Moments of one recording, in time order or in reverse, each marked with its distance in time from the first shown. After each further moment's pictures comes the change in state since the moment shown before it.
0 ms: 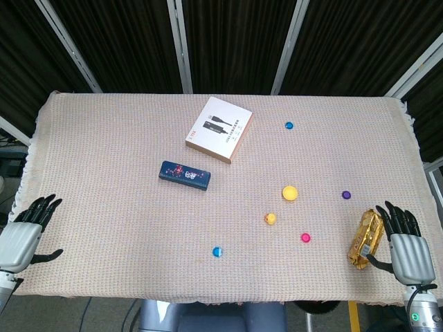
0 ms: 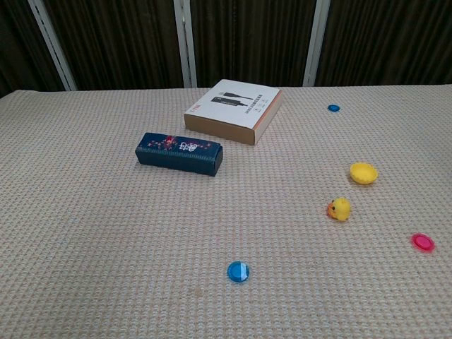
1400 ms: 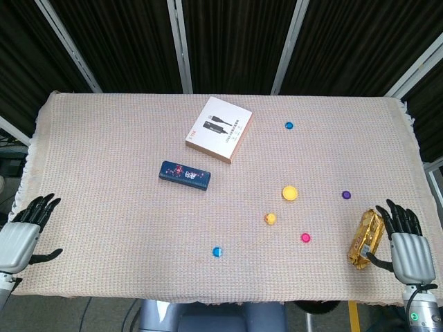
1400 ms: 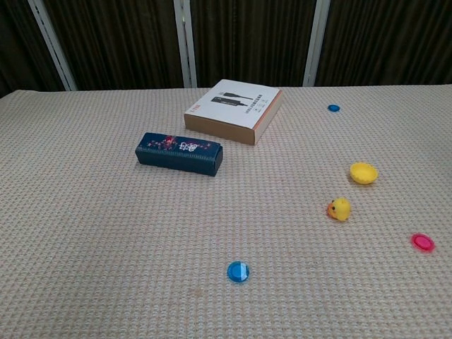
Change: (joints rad) left arm 0.011 -0.005 -0.001 0.014 0.025 0.035 -0.031; right arm -0.001 -0.007 0.014 -0.020 0.005 0.017 -0.005
